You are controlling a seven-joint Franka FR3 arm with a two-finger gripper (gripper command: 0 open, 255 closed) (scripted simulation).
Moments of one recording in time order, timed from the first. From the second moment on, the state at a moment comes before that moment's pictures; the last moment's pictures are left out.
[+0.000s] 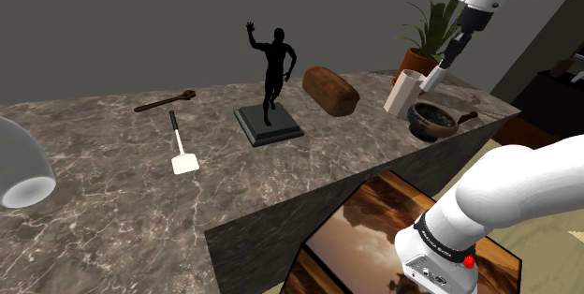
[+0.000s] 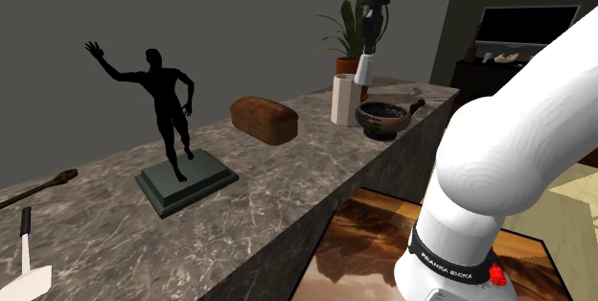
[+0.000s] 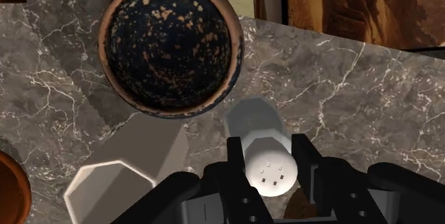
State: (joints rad) arm -0.17 -0.54 -0.58 -2.12 -0.30 1.66 -0.63
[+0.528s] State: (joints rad) arm -0.18 -0.43 -0.76 -1.95 -0.31 1.63 -0.84
